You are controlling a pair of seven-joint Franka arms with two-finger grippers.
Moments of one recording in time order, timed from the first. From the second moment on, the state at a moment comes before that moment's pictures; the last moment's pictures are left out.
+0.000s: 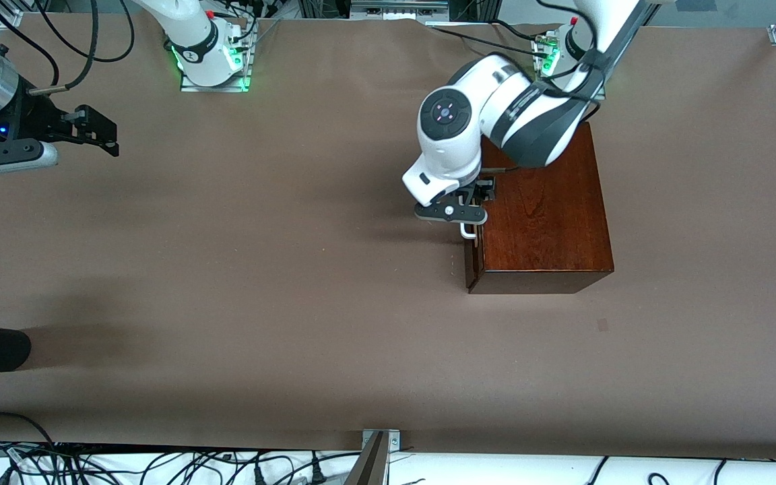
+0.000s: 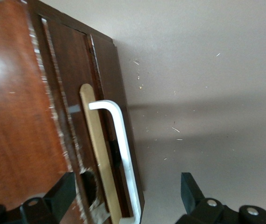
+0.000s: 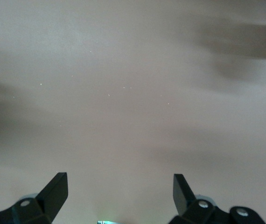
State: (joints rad) left arm -0.34 0.48 -0.41 -1.57 0.25 1.78 -0.68; right arm 0.24 0.02 -0.12 -1.56 -0.01 1.52 -0.05
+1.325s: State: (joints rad) left arm -0.45 0.60 -0.41 -1.61 0.37 1.79 -0.93; right arm 0.24 0.02 -0.12 -1.56 -0.01 1.52 -0.05
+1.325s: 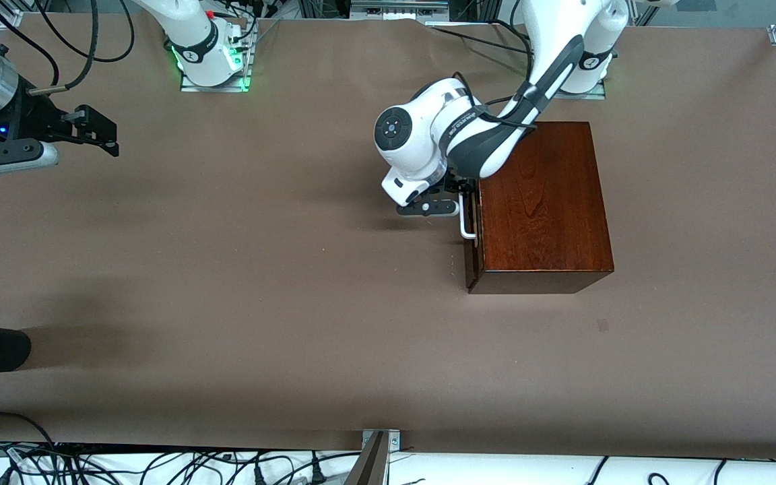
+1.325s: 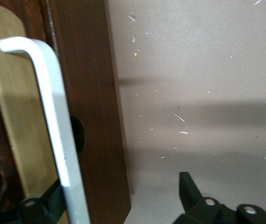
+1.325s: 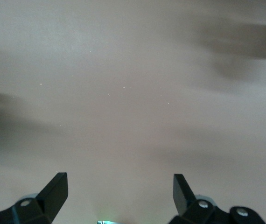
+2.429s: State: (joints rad) left arm -0.49 0.62 -0.40 -1.61 0.37 1.97 -1.02; right arm 0.24 0.02 -0.12 -1.56 -0.01 1.52 -0.05
